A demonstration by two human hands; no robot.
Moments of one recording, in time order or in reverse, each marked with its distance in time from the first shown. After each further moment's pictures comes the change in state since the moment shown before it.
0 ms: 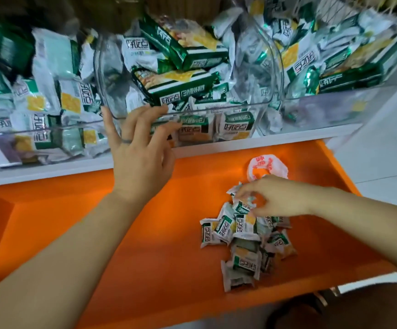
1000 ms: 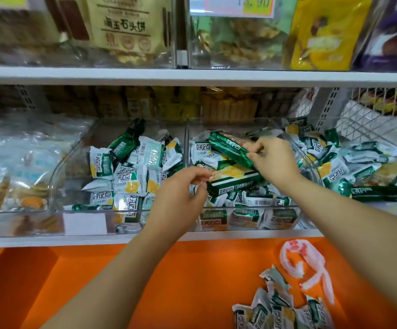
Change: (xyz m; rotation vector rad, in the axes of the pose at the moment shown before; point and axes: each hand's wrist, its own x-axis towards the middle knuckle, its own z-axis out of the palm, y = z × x) left_hand 0.076 -0.045 -0.088 -0.659 -0.253 -0.446; right_hand 0.071 -0.112 -0.183 0.167 1.128 0.090
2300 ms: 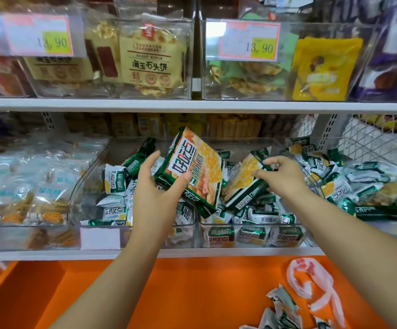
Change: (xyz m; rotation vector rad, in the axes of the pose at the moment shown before) left_hand 0.004 0.005 -0.042 -0.426 0.362 -0.311; right_hand -0.006 -0.022 -0.013 0.444 -0.064 0.457
